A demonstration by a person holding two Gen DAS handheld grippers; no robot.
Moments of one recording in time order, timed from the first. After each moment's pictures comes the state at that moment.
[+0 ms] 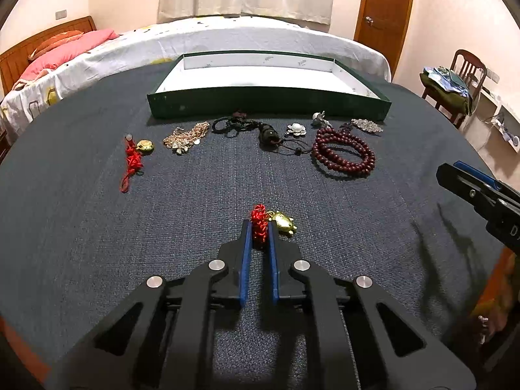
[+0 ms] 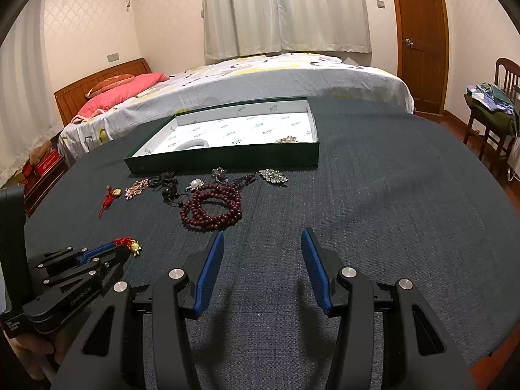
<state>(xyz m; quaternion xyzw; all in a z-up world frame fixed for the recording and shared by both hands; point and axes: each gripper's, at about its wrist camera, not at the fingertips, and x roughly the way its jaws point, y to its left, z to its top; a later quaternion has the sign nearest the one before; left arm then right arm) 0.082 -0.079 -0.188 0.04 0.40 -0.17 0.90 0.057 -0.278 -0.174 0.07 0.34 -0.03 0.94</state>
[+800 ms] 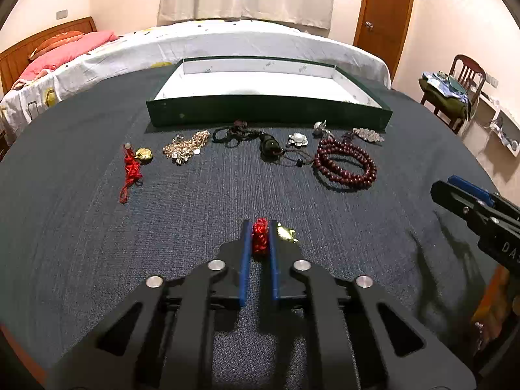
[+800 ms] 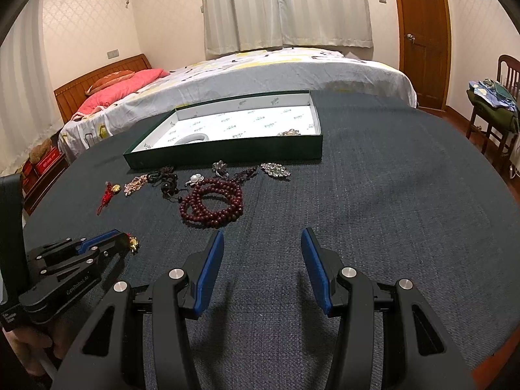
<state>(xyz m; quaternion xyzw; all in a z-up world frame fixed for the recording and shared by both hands) 0.089 -0.077 -0.186 0.04 0.39 -0.18 0.90 0.061 -0.278 -0.180 0.08 0.35 -0.02 0.93</state>
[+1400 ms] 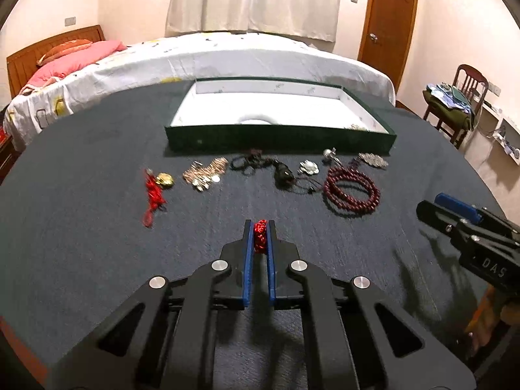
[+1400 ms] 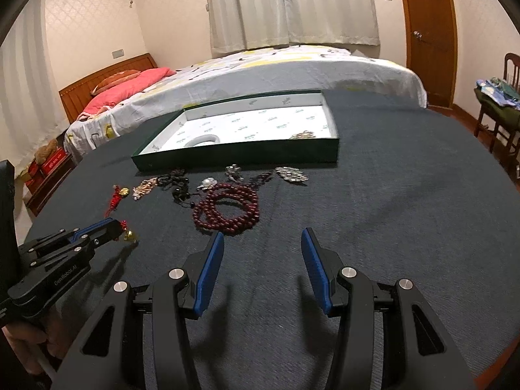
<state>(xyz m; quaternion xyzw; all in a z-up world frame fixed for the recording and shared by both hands) 0.093 -0.065 -0.160 0.03 0.37 -0.16 0.92 0.081 -0.267 -0.178 0.09 0.36 0.00 0.93</state>
